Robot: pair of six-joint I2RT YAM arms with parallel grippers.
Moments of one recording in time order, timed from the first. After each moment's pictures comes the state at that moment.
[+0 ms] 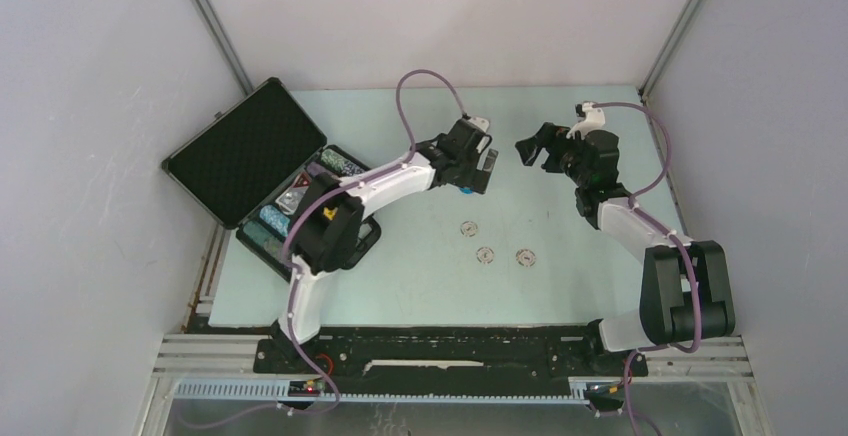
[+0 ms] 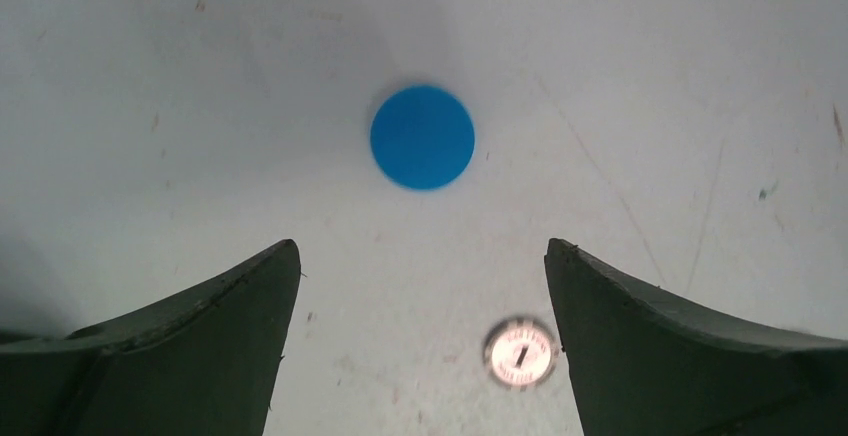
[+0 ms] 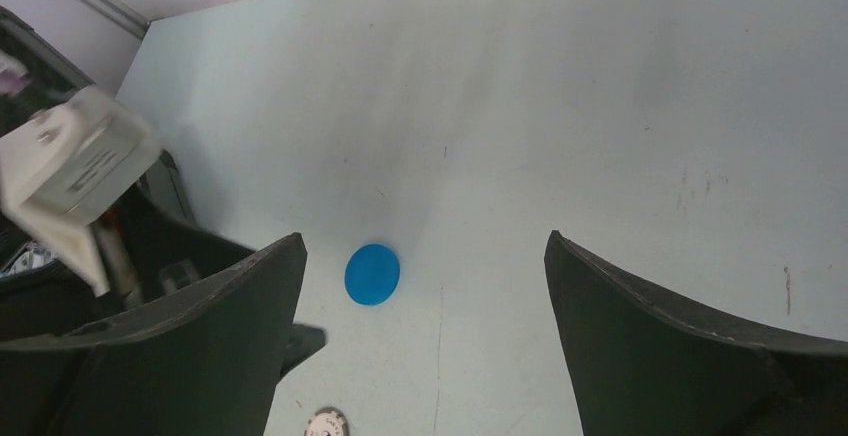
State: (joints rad) left arm -0.76 2.07 1.64 -0.42 -0.18 -0.27; right arm 0.10 1.43 0.78 0.41 -0.28 0.40
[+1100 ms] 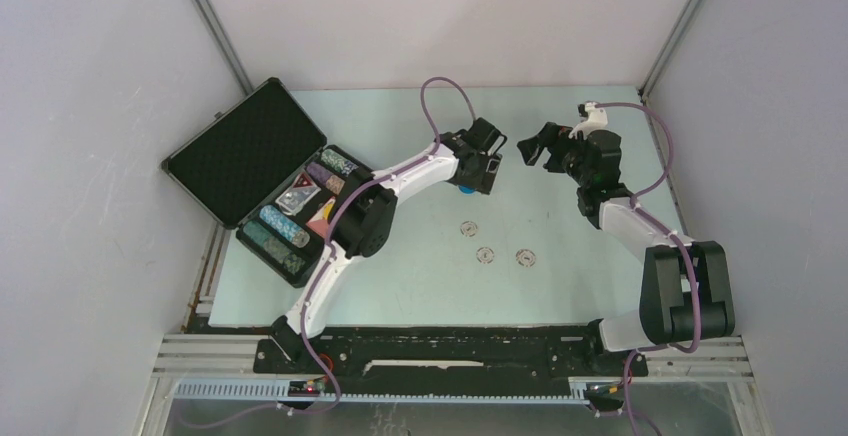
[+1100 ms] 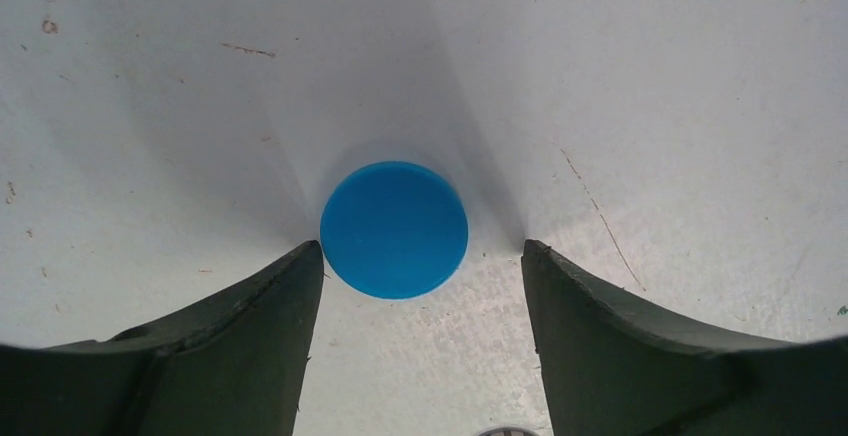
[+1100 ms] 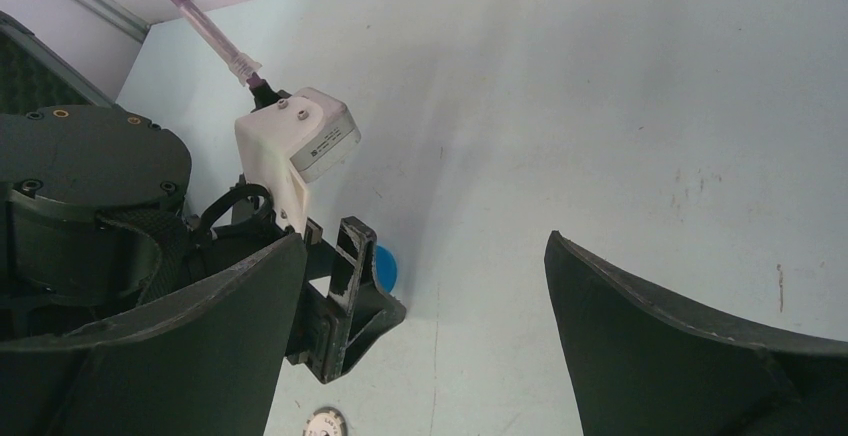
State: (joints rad) left arm -0.75 2.43 2.08 -0.70 -0.15 -0.33; right arm 0.08 1.43 0.78 0.41 -0.29 0.41
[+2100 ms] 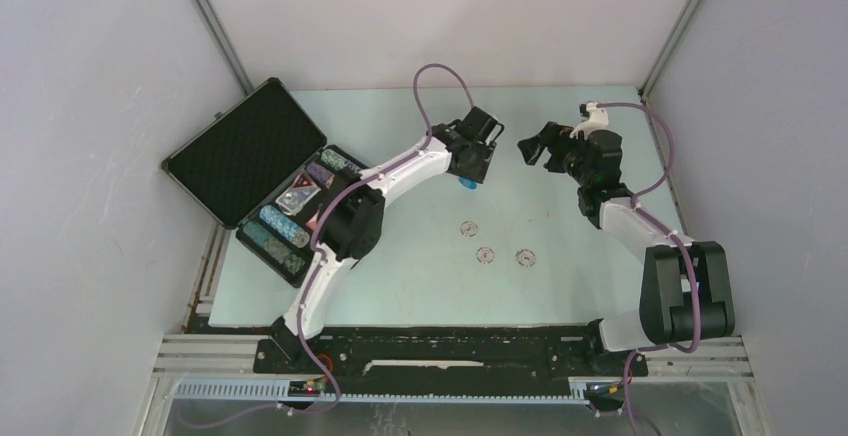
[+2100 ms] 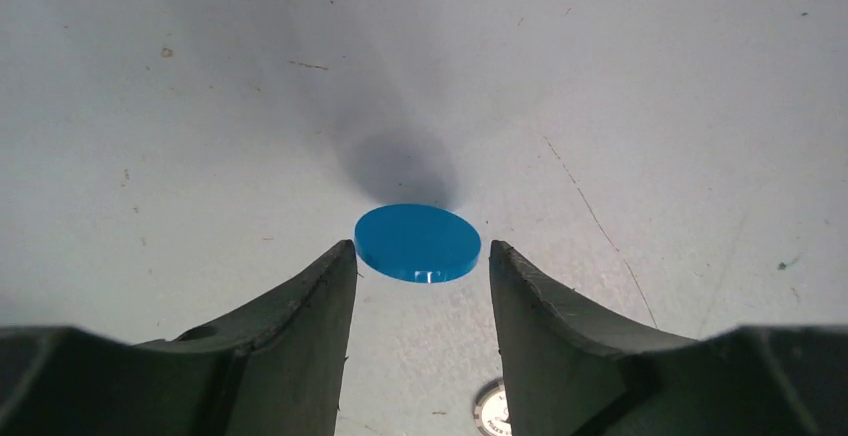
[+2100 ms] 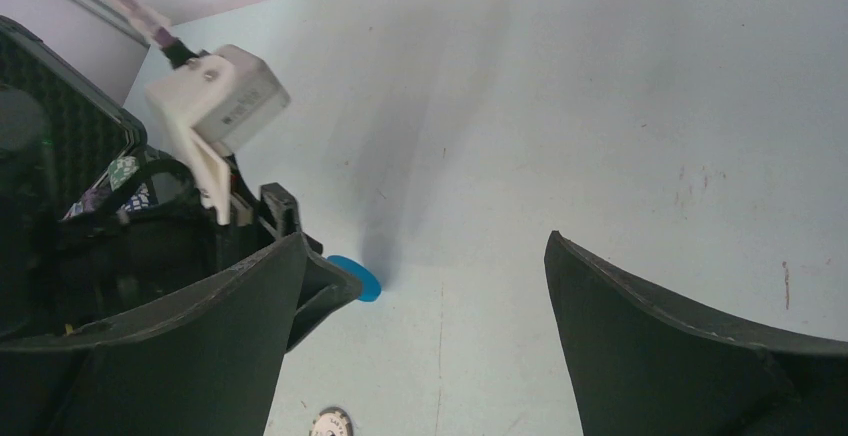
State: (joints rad) left arm -0.74 2.35 2.07 -0.71 -0.16 -0.29; right arm 0.08 1.43 0.78 0.41 -0.30 0.42
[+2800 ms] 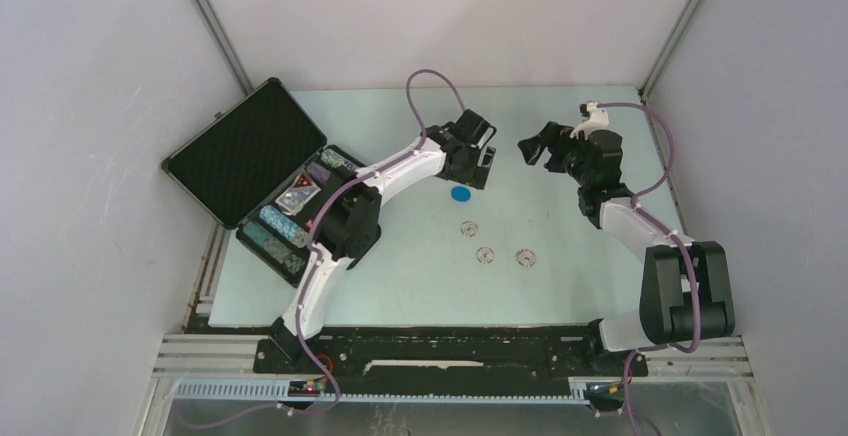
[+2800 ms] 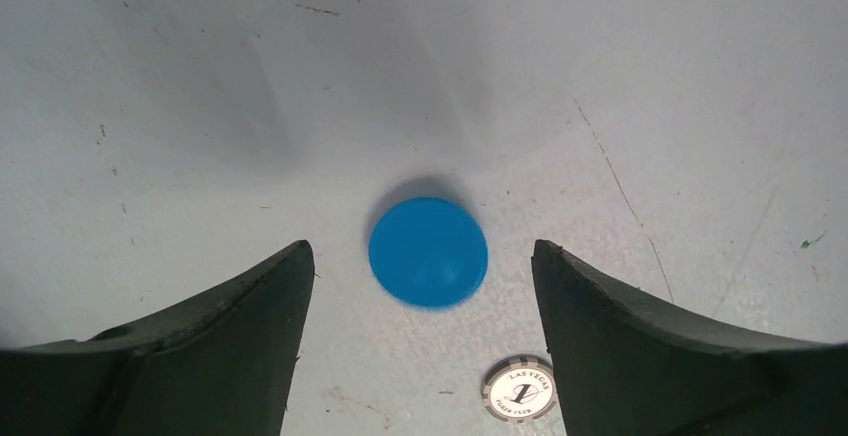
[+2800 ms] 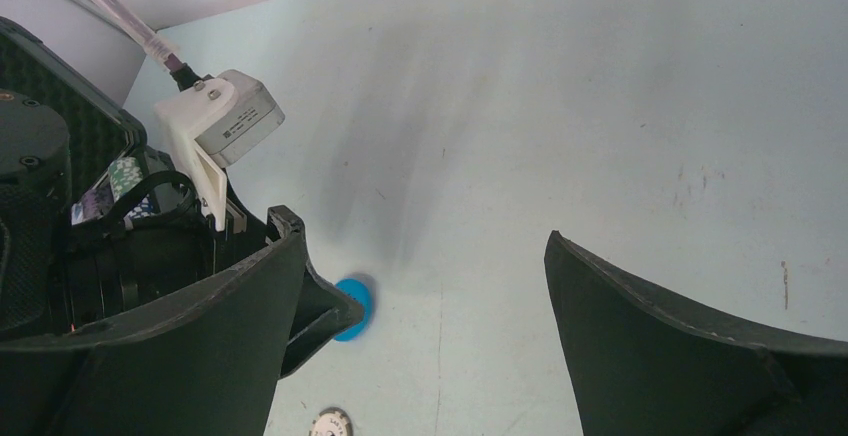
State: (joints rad) left arm -0.72 2.31 1.98 -0.71 -0.12 -0.32; right arm 0.08 1.43 0.78 0.41 -0.30 0.42
